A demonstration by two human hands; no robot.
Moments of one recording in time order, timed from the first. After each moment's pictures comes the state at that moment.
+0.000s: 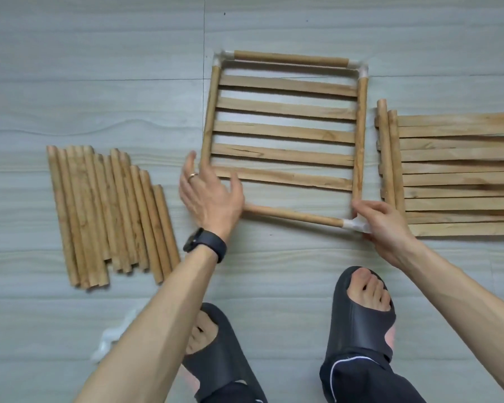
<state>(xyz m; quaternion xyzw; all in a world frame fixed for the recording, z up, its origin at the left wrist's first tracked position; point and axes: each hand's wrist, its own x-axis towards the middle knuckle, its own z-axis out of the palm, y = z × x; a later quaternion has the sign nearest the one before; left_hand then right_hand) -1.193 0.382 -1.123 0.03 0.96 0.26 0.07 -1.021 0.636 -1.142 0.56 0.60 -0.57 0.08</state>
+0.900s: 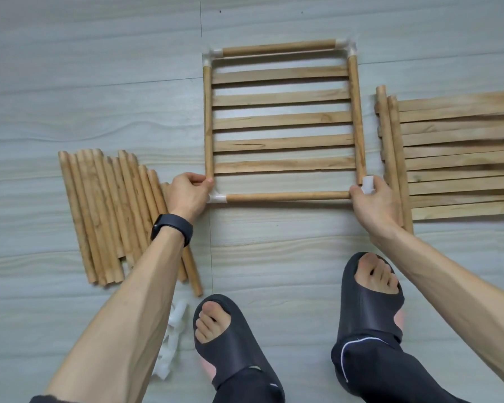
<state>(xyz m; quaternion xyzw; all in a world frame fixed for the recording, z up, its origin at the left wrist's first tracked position) -1.239 0.325 -1.125 -0.09 0.90 0.34 0.26 -1.045 0.601 -1.125 0.55 0.73 -0.41 0.02</state>
